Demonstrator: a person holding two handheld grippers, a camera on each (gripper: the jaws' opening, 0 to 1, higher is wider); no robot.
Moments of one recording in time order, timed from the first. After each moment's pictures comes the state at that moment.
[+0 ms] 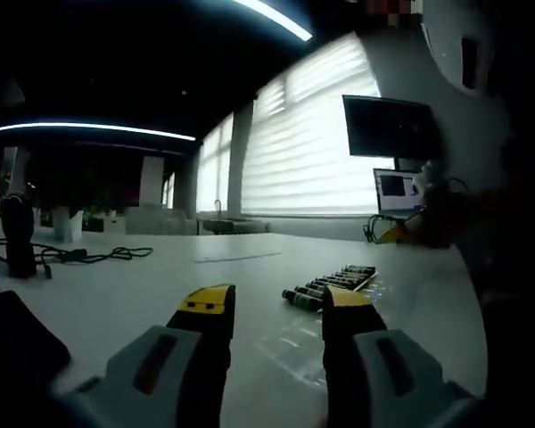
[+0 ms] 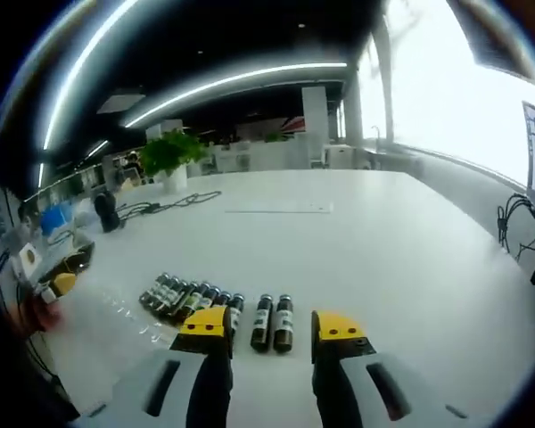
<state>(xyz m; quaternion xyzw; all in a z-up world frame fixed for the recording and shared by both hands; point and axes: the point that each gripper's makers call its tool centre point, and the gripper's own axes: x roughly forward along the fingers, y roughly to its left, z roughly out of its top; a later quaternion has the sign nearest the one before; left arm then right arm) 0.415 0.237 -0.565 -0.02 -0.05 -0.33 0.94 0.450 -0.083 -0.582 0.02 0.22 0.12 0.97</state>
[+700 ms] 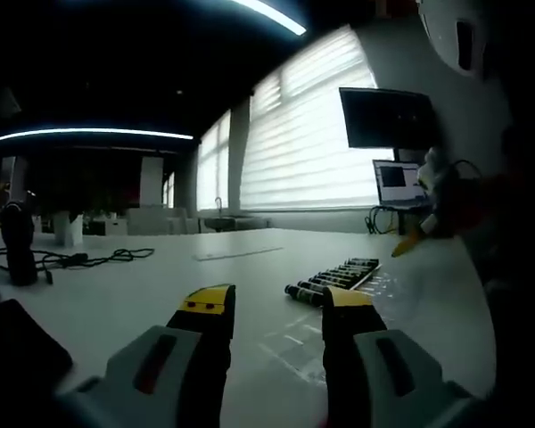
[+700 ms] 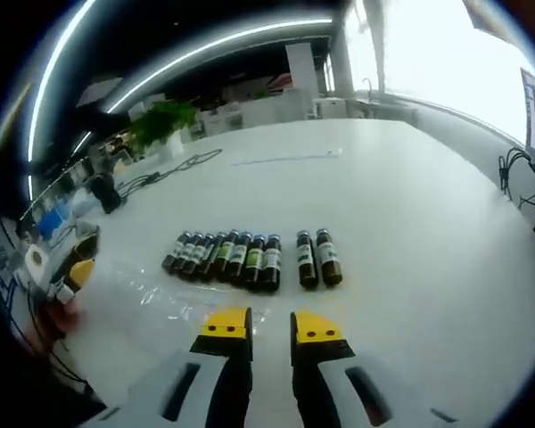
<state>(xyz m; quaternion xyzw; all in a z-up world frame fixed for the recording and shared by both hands) 0.419 0.232 -0.571 0.00 -0.04 -0.33 0.94 0.404 -0.040 -0.621 0.05 0.34 0.10 0.93</state>
